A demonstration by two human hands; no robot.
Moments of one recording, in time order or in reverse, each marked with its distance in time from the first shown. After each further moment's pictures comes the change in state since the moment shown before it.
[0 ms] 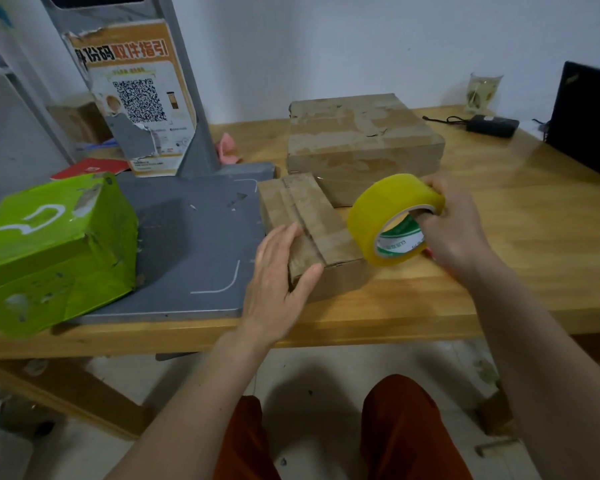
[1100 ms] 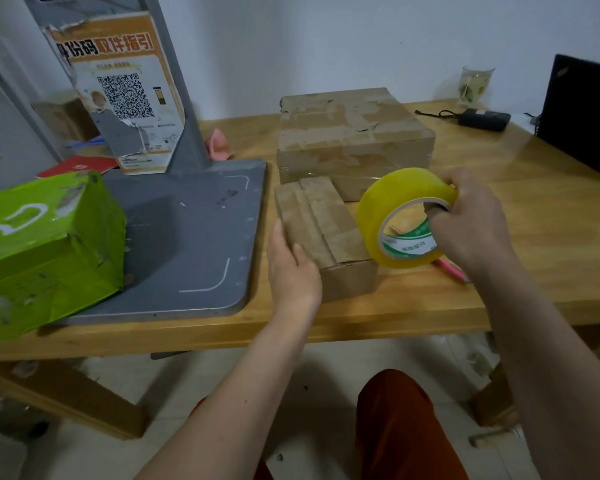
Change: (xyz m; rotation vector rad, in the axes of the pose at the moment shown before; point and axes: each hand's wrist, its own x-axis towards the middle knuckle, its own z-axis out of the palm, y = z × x) left_hand 0.016 0.069 0.021 -0.240 0.203 -0.540; right_hand -0.011 0.001 -0.022 -0.252 0.114 0.033
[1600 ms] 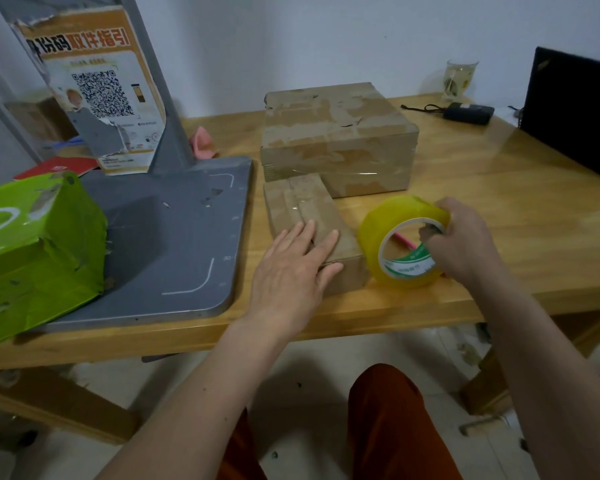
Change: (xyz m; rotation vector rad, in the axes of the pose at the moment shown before) left_hand 0.006 -0.009 -0.009 0.855 -0.406 0.631; right_hand -0.002 0.042 0.003 -0.086 -0.145 0.104
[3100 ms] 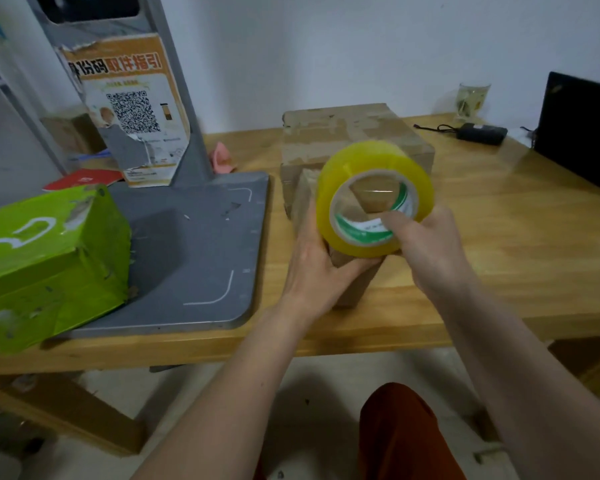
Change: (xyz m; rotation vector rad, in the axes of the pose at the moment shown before) left_hand 0.031 -0.005 0.004 -0.838 0.390 -0.072; right_hand -0.022 -0.081 0.021 0.803 -0.023 -0.013
